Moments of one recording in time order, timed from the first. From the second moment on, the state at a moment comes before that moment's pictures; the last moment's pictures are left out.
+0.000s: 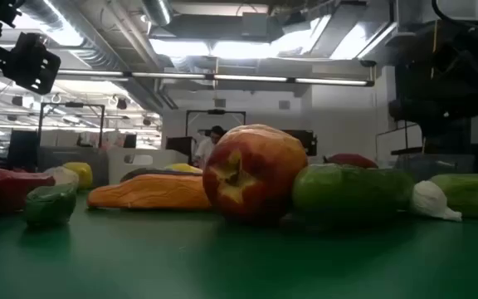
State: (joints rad) left arm -0.53 0.05 0.01 0.01 -0.03 -0.21; right arm 0.15 0.21 0.03 0.00 0.14 0.33
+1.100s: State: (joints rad) left arm -0.53 0.05 0.01 0.01 -0.03 -0.17; right arm 0.15 0.21 0.02 0.05 0.15 0.28
